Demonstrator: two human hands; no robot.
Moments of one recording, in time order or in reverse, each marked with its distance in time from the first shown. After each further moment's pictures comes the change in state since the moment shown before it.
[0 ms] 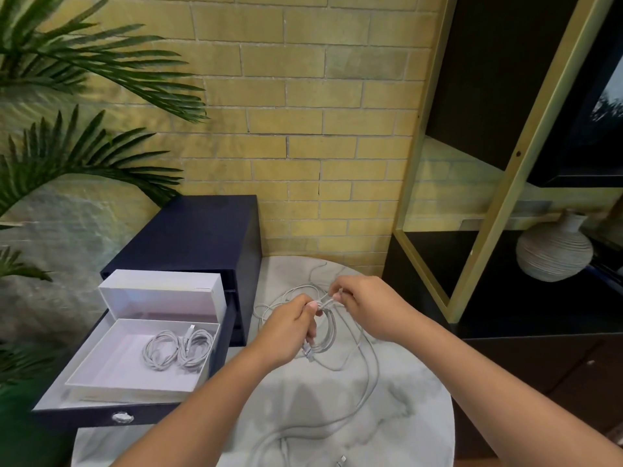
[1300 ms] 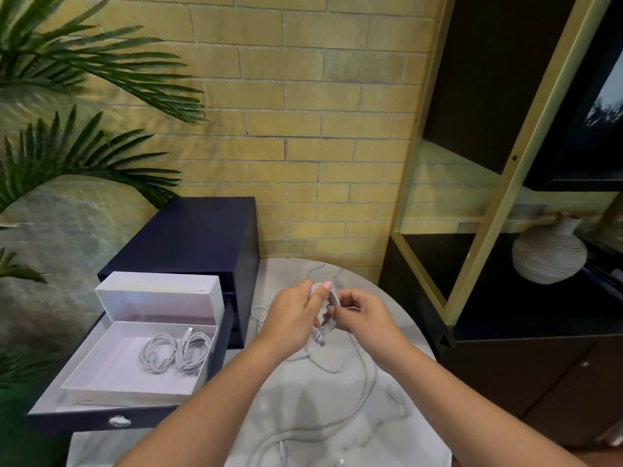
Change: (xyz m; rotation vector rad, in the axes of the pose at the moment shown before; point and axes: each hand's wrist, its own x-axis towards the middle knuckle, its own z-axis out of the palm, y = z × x) left_hand 0.011 0.028 0.000 0.154 0.191 0.048; right_hand -0.014 0.002 0.041 0.908 0.171 0.360
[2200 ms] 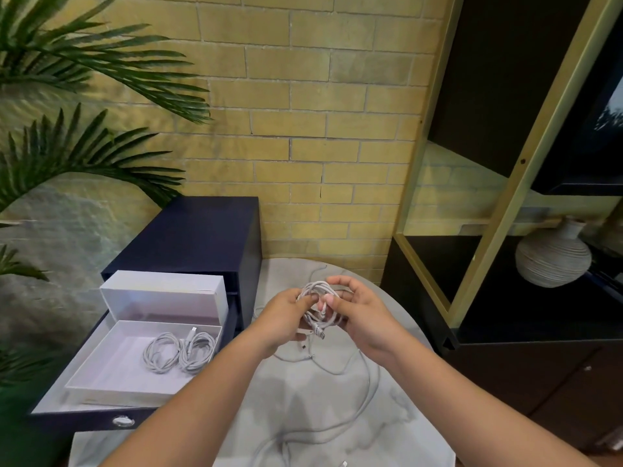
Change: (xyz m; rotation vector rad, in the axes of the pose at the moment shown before) left_hand 0.004 -0.012 -0.016 -0.483 -0.257 -0.360; right_hand 0.009 -0.017 0.015 0.427 -0.124 0.087
